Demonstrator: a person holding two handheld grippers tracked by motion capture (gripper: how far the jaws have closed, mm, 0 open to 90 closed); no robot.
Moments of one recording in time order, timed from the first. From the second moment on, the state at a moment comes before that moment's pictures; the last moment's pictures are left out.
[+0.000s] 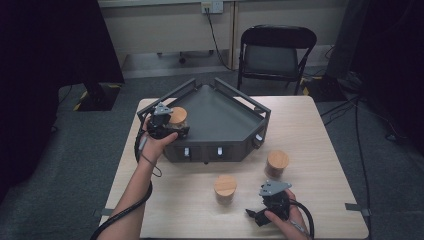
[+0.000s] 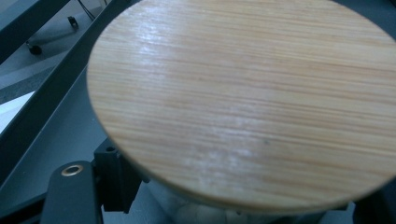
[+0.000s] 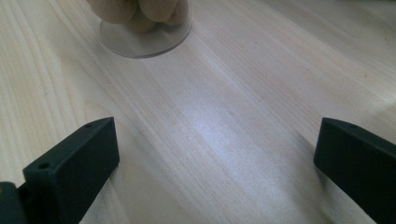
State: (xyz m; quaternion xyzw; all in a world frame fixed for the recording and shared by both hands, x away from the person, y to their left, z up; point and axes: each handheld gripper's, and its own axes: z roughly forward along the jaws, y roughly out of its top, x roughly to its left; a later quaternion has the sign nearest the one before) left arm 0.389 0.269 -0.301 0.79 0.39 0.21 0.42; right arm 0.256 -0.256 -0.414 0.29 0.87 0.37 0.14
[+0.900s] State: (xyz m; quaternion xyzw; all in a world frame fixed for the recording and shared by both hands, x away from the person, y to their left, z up) left arm 0.386 0.278 -0.302 0.78 0.41 0.20 0.43; right arm 0.256 -0.256 -0.414 0.29 0.87 0.37 0.14
